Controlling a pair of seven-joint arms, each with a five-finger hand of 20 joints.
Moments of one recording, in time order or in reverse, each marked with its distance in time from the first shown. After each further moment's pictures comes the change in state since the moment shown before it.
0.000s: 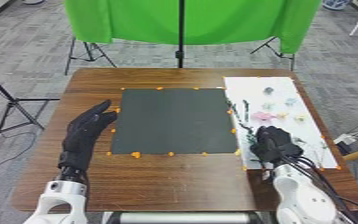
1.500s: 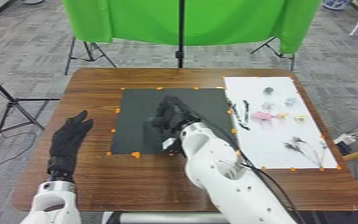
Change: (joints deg) left arm -3.5 5.8 -0.8 11.9 -5.5 9.6 3.6; right arm 34.3 -20.7 -29.0 18.6 27.5 1.5 -0.1
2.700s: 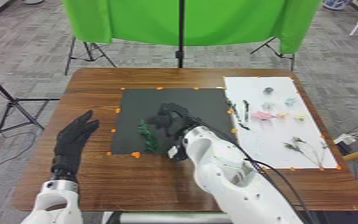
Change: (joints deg) left arm -0.1 0.4 0.8 -0.7 0.2 -0.9 -1.2; right arm -2.2 5.5 0.5 -6.0 -6.4 -10.0 -3.0
